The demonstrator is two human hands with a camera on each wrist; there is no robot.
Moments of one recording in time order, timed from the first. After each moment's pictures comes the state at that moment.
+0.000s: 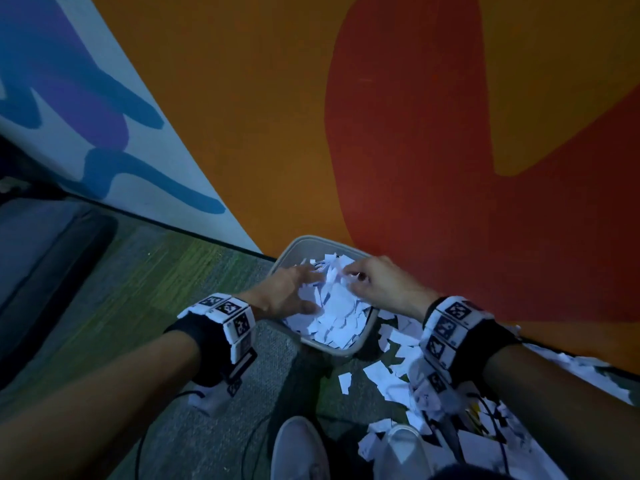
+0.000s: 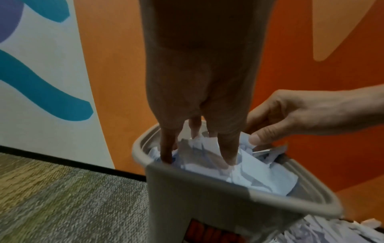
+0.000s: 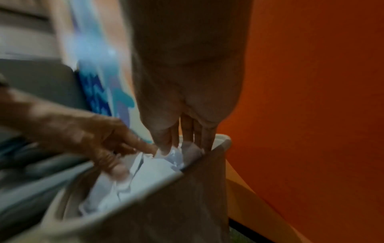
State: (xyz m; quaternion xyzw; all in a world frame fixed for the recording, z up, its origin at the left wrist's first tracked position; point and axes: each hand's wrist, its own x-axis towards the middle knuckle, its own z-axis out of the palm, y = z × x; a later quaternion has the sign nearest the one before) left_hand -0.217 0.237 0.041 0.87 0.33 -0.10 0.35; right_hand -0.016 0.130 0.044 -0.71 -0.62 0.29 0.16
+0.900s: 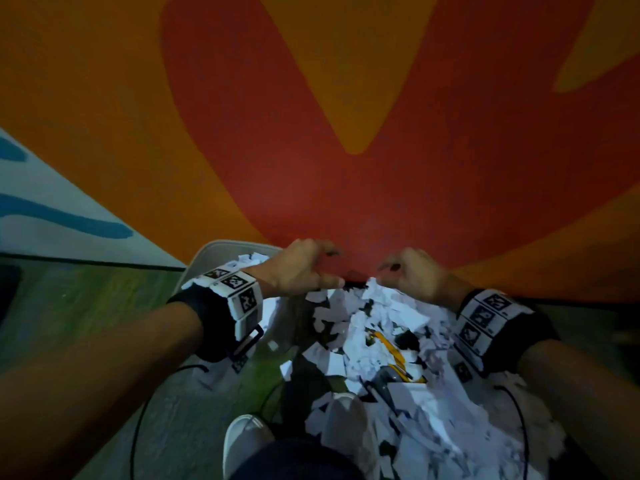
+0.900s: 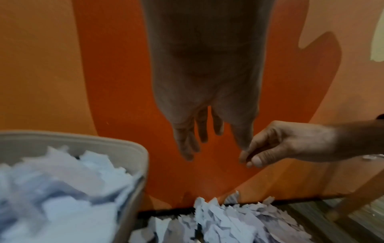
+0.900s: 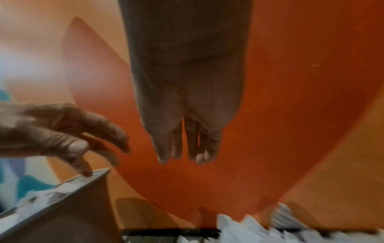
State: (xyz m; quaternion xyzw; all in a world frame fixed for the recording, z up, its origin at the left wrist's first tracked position) left_hand -0.062 0.146 0.091 0.93 0.17 -0.09 0.30; right_hand 0.123 -0.026 0.046 -0.81 -0.49 0.28 0.18
